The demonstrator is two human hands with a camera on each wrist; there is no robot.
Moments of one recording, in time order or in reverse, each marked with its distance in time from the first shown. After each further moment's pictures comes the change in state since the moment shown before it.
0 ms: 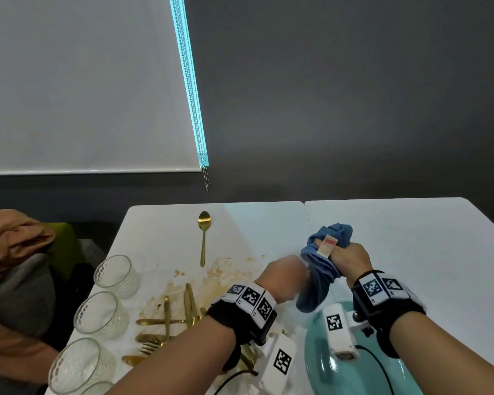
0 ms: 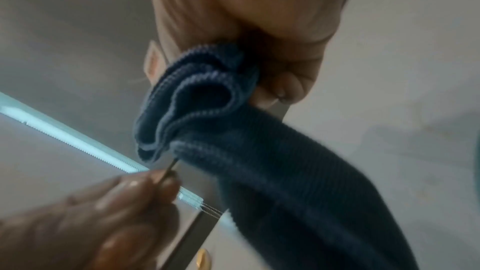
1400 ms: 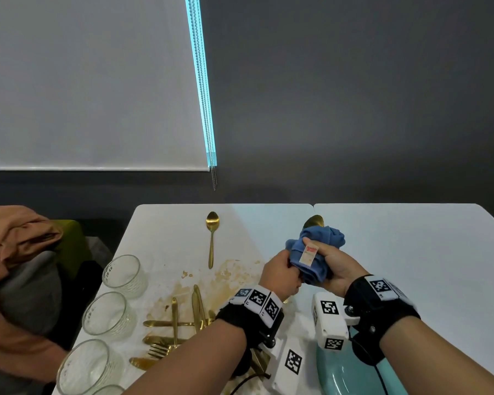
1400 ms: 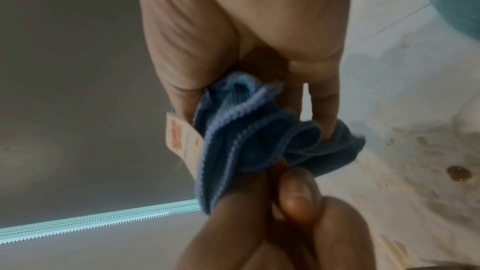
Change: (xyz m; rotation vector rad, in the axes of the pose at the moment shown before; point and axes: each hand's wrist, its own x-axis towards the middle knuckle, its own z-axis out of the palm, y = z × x) left_hand 0.013 -0.018 -0.013 -0.252 0.196 0.018; right_hand -0.020 -0.016 0.040 0.572 -0.468 0.223
